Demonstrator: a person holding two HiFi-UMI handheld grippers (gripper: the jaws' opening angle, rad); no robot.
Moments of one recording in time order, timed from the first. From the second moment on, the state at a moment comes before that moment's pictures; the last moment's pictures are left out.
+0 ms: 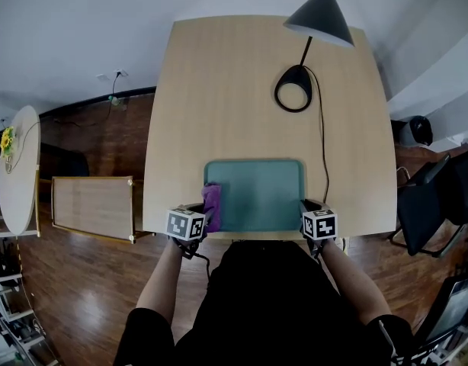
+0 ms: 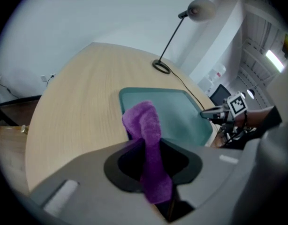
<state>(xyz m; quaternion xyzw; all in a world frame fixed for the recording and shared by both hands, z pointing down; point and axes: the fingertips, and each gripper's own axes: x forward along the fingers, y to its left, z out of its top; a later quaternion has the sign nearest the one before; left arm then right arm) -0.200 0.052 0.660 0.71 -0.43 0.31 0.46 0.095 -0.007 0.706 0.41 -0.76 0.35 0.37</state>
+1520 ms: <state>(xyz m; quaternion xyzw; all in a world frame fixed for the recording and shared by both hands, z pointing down) -0.166 0.065 0.637 0.72 -0.38 0.31 0.48 0.095 -0.008 0.700 0.39 -0.77 0.36 0.36</state>
